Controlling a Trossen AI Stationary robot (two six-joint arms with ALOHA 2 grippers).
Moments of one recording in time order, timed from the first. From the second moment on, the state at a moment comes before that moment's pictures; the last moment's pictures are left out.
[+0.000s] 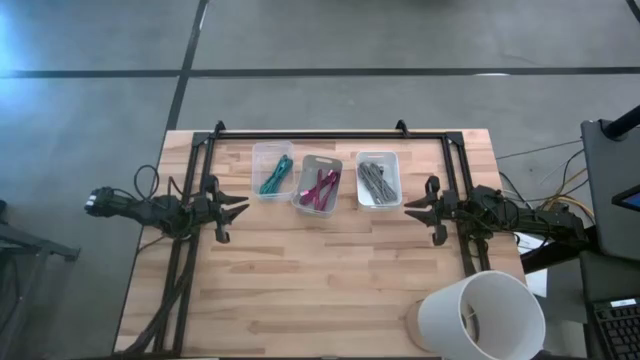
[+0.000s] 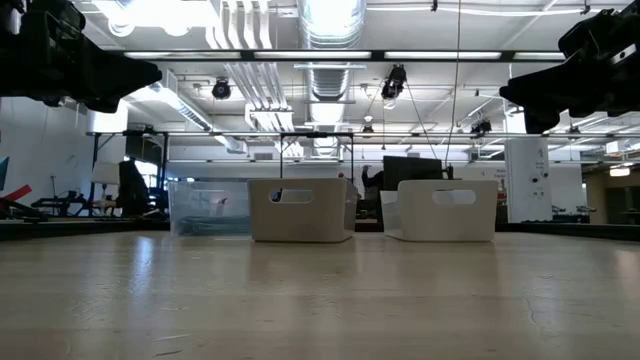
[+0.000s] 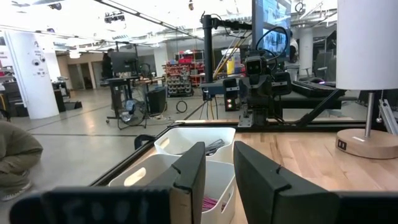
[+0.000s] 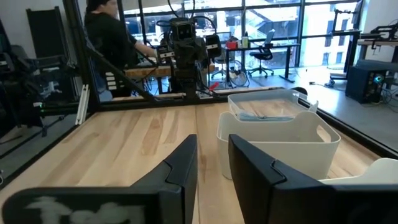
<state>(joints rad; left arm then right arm) -0.26 0.00 0.01 0.13 -0.50 0.15 -0.12 0.02 0.01 0.03 -0.11 0.10</state>
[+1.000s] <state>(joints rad) -0.26 0.00 0.01 0.13 -0.50 0.15 -0.12 0.02 0.01 0.03 -0.11 0.10</state>
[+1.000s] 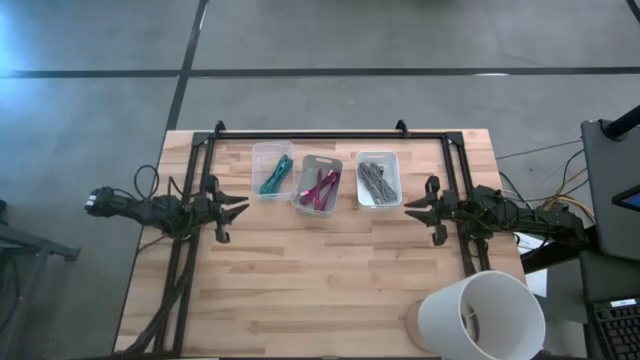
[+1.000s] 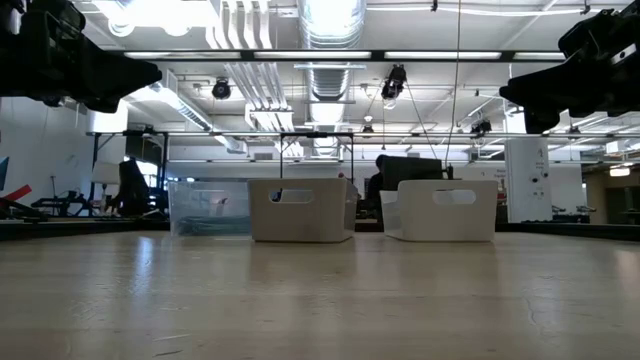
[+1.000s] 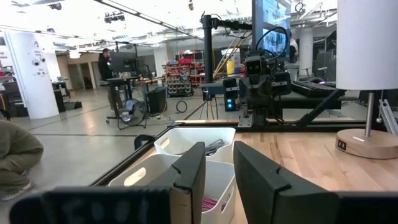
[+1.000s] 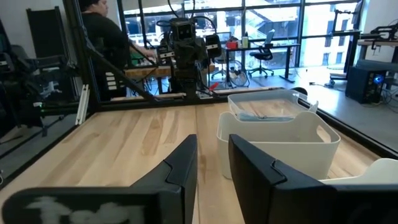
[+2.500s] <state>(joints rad) -0.26 0.00 0.01 0.13 -0.50 0.15 -0.12 0.02 0.01 0.03 -0.11 0.10</state>
